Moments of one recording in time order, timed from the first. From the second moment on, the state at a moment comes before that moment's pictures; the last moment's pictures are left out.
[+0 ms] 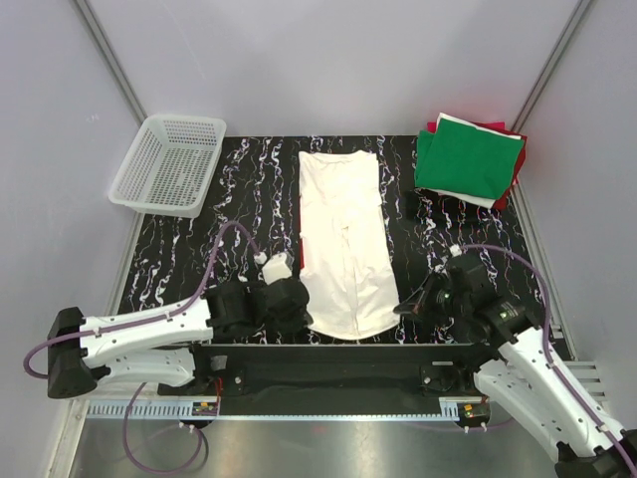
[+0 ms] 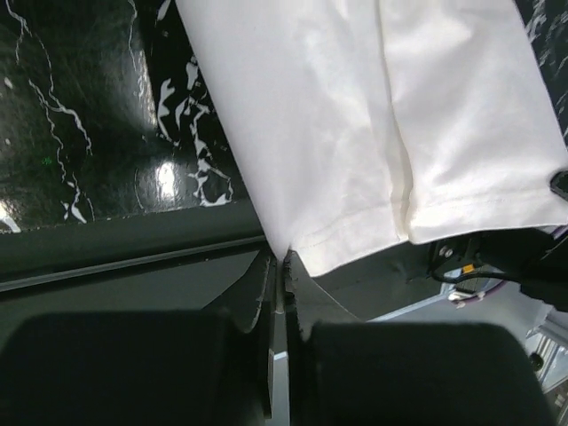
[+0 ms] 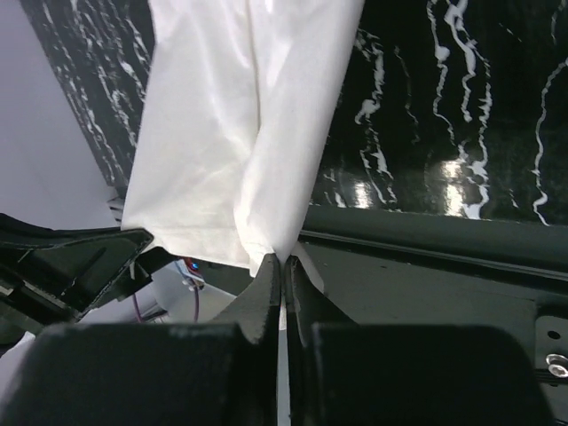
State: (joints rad) left arm -1.22 1.06 0.81 -0.73 -0.28 -1.32; right arm 0.48 0.60 0.58 -0.82 -0.29 1.03
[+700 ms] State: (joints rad) left arm -0.73 1.36 1.15 -0.79 -0.17 -0.88; right arm 0.37 1.23 1.00 -0.70 -0.23 0.81
